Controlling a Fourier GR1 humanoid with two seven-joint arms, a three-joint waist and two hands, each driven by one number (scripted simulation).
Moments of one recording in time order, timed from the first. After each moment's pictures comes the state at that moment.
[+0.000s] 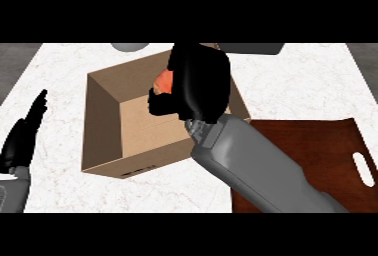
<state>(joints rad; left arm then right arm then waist) -0.16 0.37 0.15 -1.32 -0.23 0.08 0.07 -0.96 -0.01 0.50 -1.40 1.02 -0.05 1.07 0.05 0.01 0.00</state>
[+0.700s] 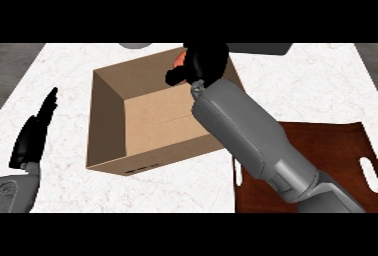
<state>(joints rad) -0.19 0.34 0.13 -1.28 -0.25 0.09 0.04 -1.15 0.00 0.45 -0.80 0.79 -0.41 1.00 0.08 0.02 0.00</state>
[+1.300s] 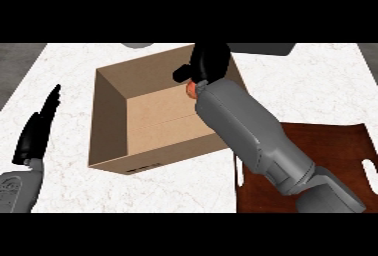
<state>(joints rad) -0.22 0.34 0.13 -1.27 -0.26 0.09 0.05 -1.19 0.00 0.49 -0.61 0.61 -0.71 0.83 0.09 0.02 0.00</state>
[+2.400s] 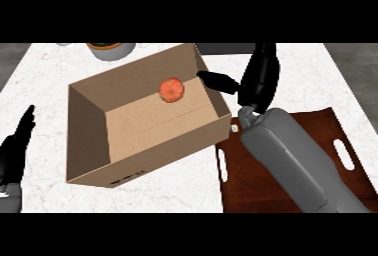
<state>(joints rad) -0.06 0.35 0.20 -1.35 -0.24 0.11 0.07 -0.79 -0.19 0.45 -1.27 0.69 -0.88 0.83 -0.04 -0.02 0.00</state>
